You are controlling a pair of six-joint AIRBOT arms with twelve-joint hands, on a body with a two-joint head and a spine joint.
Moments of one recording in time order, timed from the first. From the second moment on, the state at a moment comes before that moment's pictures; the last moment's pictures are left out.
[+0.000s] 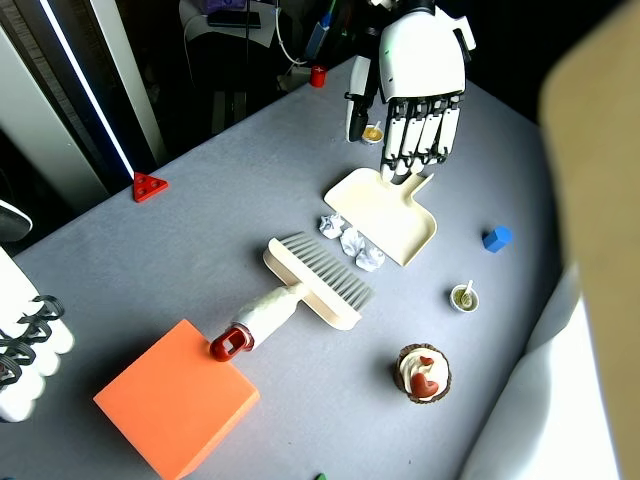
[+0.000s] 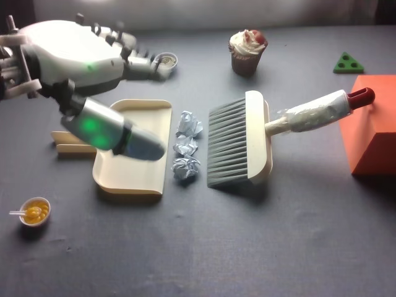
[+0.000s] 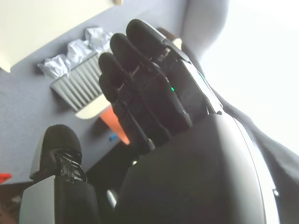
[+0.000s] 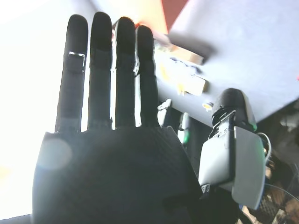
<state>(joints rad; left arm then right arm) 0.22 -0.88 1.04 1.18 -0.07 0.00 -0.25 -0.24 0.59 -2.02 -0.07 0.53</state>
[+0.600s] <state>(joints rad) 0.21 -0.88 1.05 1.21 -0.01 0.00 -0.25 -0.24 0.57 -2.52 -0.14 1.16</state>
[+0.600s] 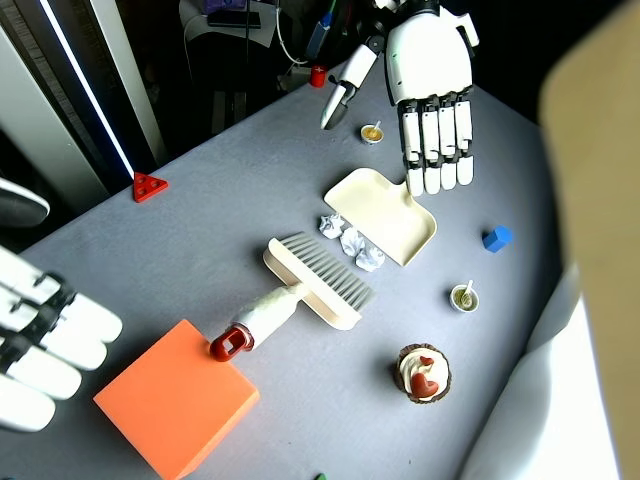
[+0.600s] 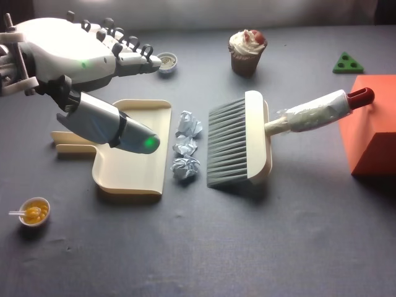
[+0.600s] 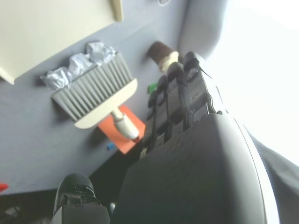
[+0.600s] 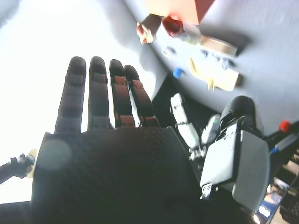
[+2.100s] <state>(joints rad) 0.35 -0.97 1.23 1.28 0.04 -0.02 -0.34 -0.26 0.51 -2.56 -0.48 1.20</state>
